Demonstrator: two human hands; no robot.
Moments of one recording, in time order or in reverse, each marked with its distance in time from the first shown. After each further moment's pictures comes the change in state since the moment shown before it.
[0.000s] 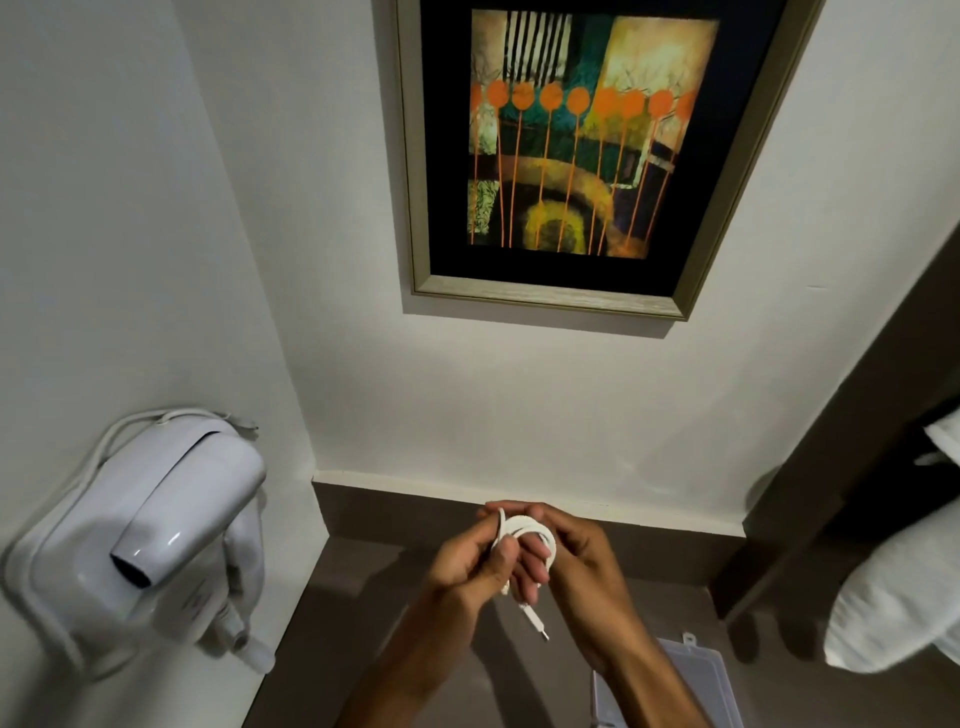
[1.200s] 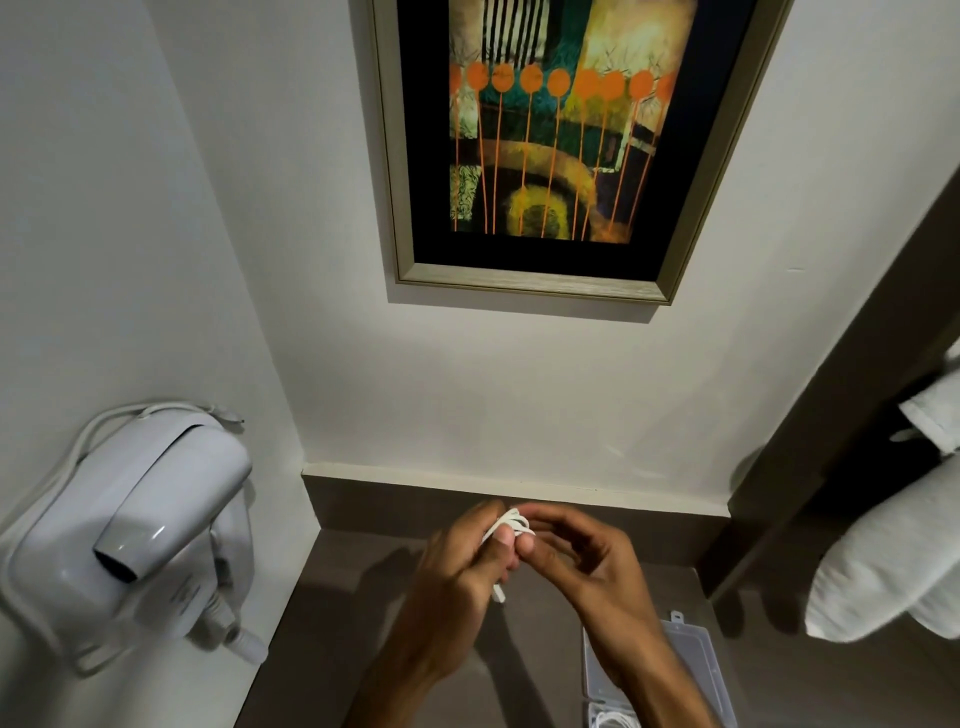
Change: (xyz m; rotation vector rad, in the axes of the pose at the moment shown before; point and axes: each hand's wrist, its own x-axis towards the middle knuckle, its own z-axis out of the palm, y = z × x) left_hand -0.005 -0.005 0.005 0.423 0.132 -0.004; right_hand -0.030 -0.014 -0.011 -0.017 0.083 -0.075
